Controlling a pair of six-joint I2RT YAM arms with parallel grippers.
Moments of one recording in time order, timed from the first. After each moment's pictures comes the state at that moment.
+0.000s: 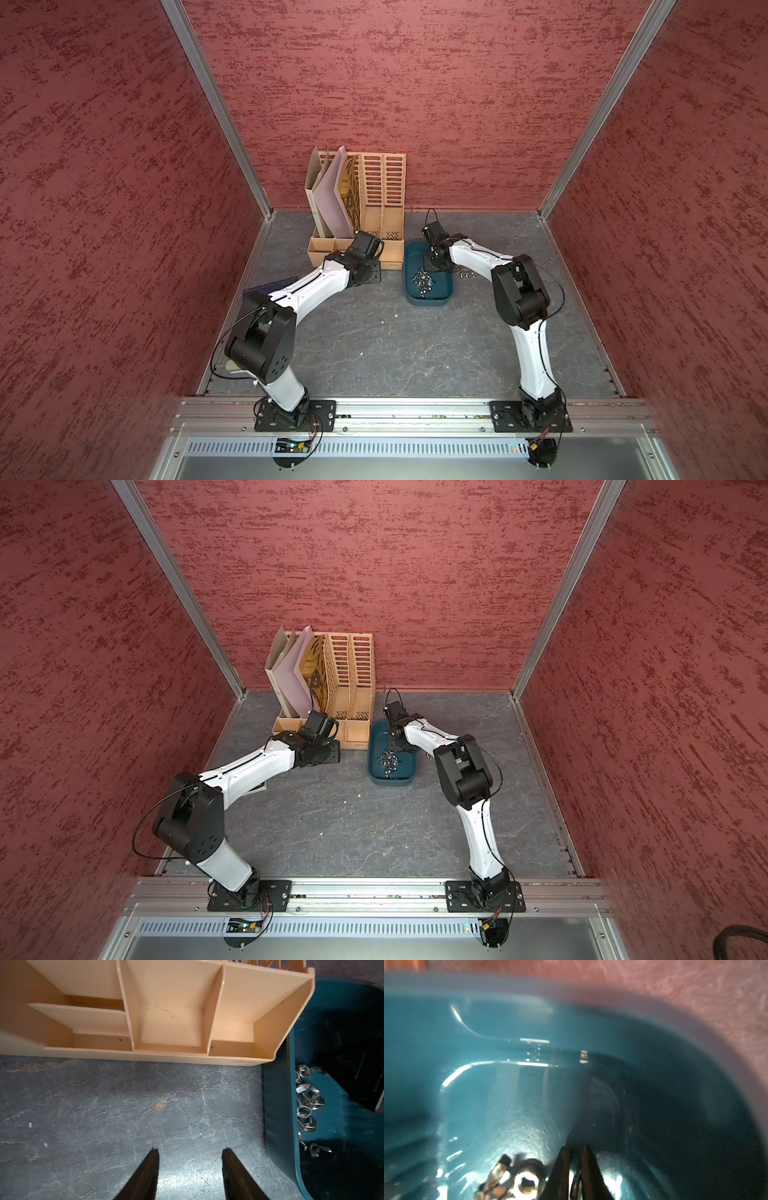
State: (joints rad) left arm -0.48 1.65 1.19 -0.56 -0.13 -0.48; right arm 0.46 2.22 1.69 -0.64 0.14 0.41
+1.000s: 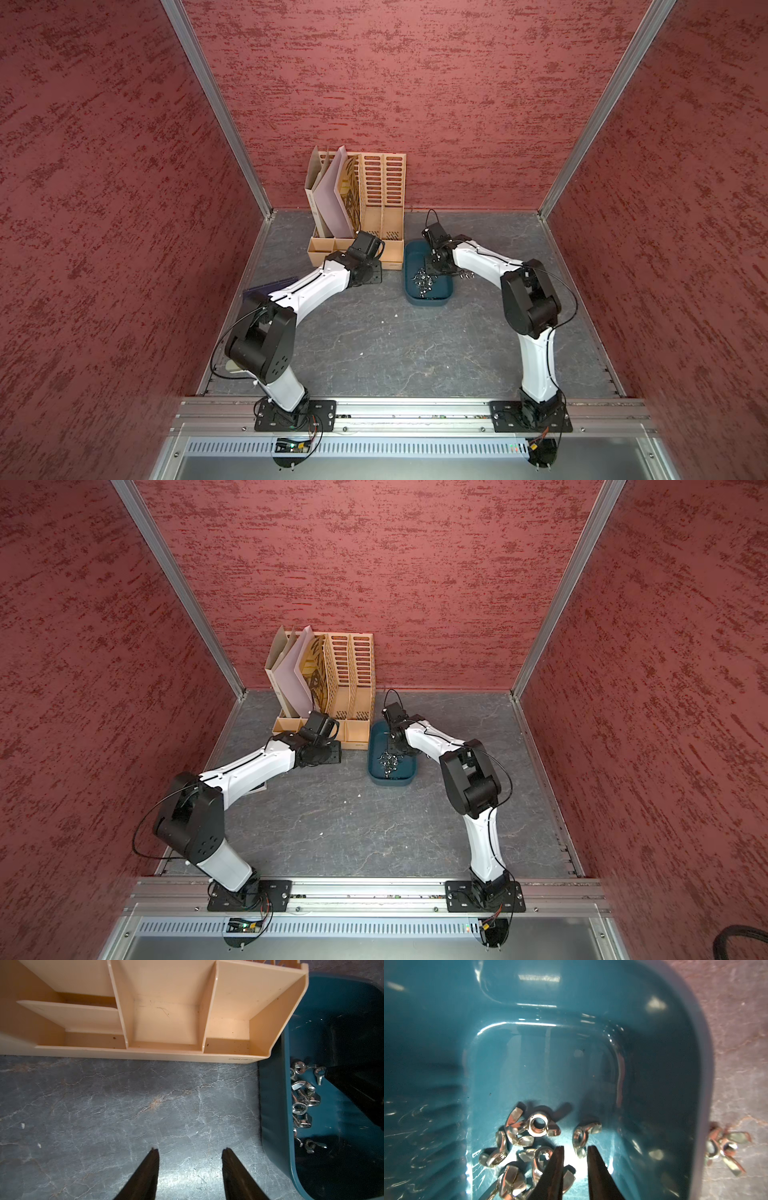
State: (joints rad) left arm -0.49 1.65 1.19 -0.56 -0.11 -0.48; right arm 0.49 2.11 1.61 -0.69 0.14 0.45
